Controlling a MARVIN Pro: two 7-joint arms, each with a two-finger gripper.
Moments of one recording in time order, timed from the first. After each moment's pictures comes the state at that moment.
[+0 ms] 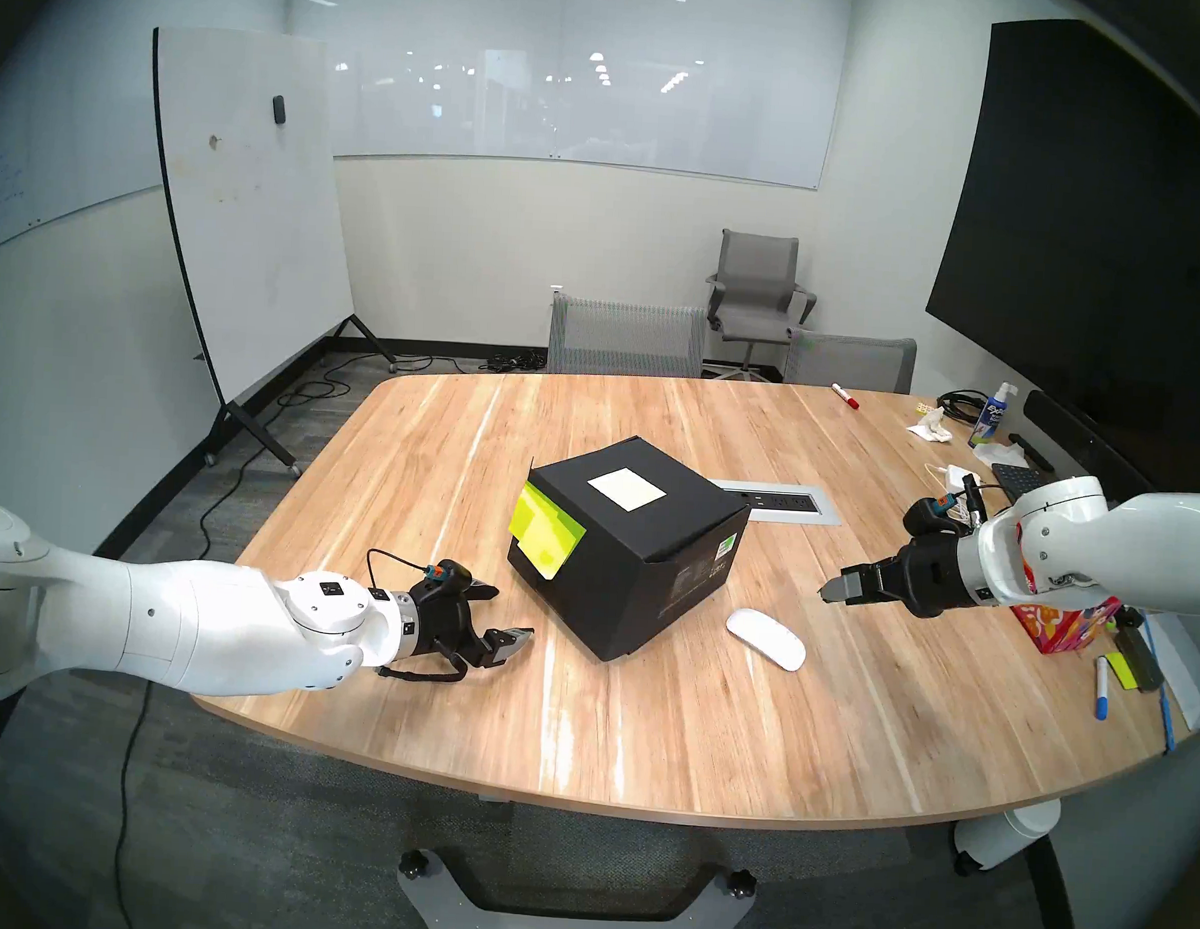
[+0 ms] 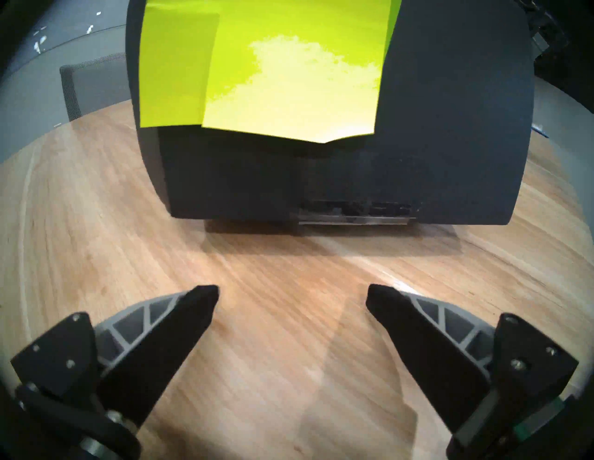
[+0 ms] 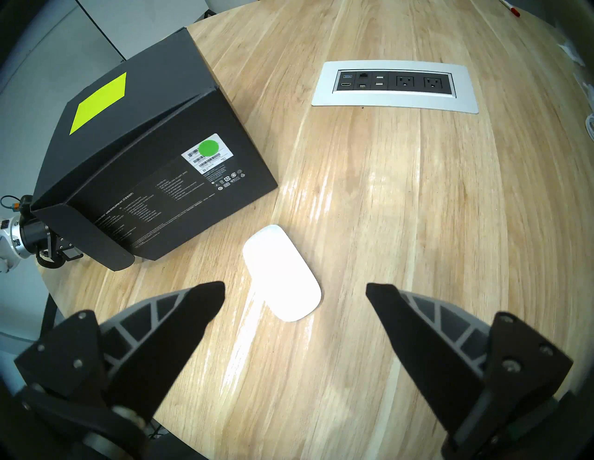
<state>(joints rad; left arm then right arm) 0.40 -0.67 0.43 -1.42 -1.31 -0.26 -0.11 0.75 -0.40 -1.26 -1.78 1.99 0.34 0.09</state>
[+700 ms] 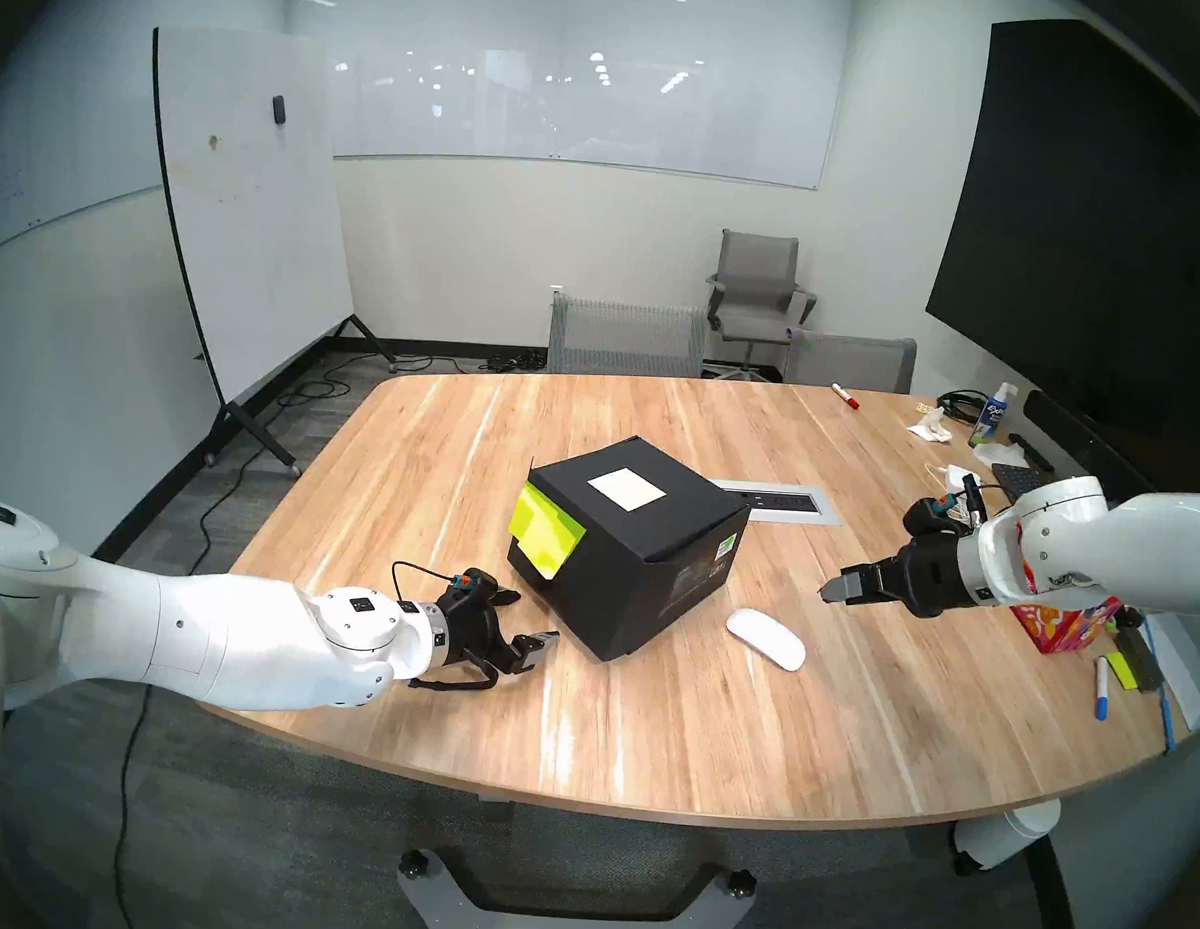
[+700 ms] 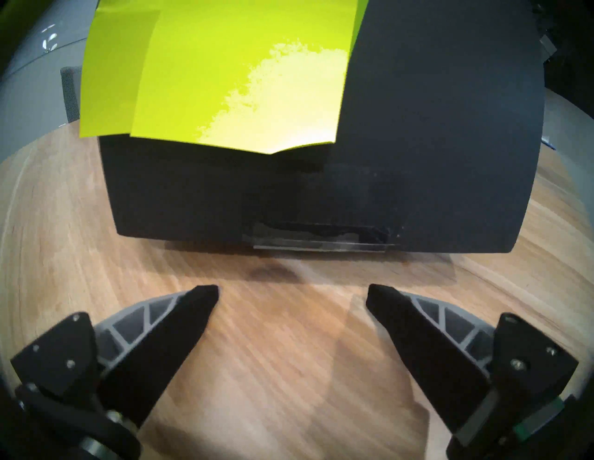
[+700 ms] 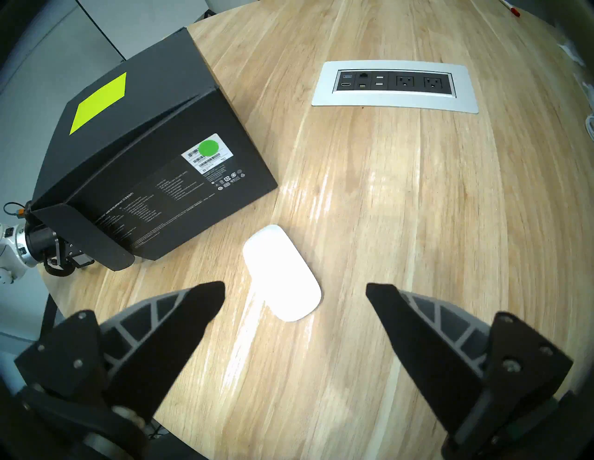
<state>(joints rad) 0.42 -0.73 0.43 -1.44 -1.33 -0.28 -0.02 0.75 -0.40 -1.26 -1.78 1.99 0.34 0.09</state>
